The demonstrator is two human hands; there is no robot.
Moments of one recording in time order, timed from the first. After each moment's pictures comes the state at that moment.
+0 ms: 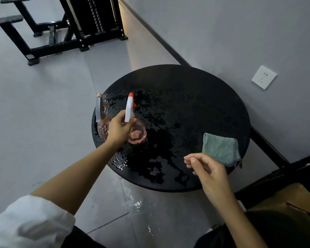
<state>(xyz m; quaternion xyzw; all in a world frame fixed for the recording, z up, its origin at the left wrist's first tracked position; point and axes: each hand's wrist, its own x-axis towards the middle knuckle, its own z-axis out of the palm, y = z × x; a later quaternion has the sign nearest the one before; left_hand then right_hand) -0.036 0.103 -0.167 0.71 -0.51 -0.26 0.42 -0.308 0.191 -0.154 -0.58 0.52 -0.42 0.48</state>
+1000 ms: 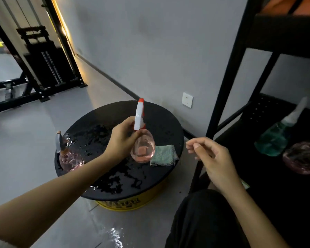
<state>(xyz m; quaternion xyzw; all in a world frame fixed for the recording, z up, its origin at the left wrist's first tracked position) -0.216 0.182 -0.023 0.49 -0.71 -0.26 0.43 -0.453 0.272 -0.026 -0.58 0.51 -0.54 0.34</state>
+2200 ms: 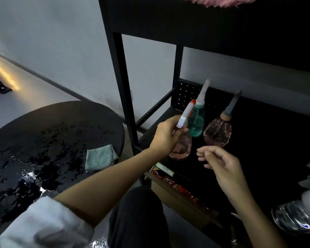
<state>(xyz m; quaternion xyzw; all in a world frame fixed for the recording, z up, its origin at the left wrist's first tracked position) -0.541 0.195 -0.055 0.32 -0.80 -0.36 0.36 -0.648 0.348 -0.060 -0.42 0.64 -0.58 0.28</state>
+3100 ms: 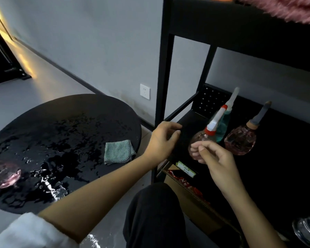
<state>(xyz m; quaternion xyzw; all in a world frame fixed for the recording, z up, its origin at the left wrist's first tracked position) -0.450 0.193 -0.060 0.38 -0.74 -0.39 0.39 -0.581 0.312 -0.042 -0.48 0.61 -0.55 0.30</state>
